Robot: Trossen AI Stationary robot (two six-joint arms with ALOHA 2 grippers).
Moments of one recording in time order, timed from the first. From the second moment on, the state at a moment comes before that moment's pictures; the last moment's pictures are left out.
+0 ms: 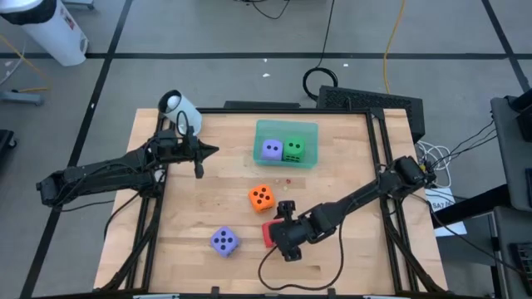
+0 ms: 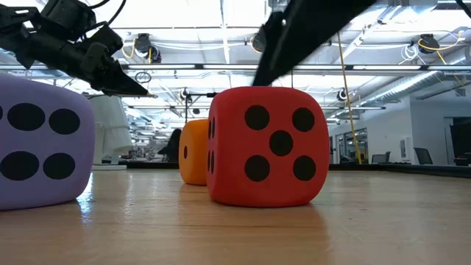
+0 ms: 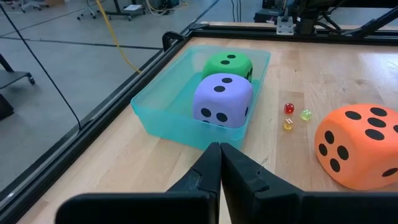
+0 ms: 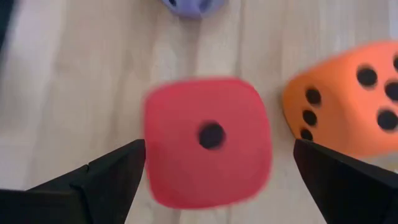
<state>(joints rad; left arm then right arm) 0.47 0.64 0.29 0.04 0.16 0.12 0.45 1.91 1.48 -0.62 0.26 0.27</state>
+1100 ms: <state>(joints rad) 0.47 0.64 0.29 0.03 0.16 0.13 0.41 1.76 1.38 -0.41 0.05 0.19</state>
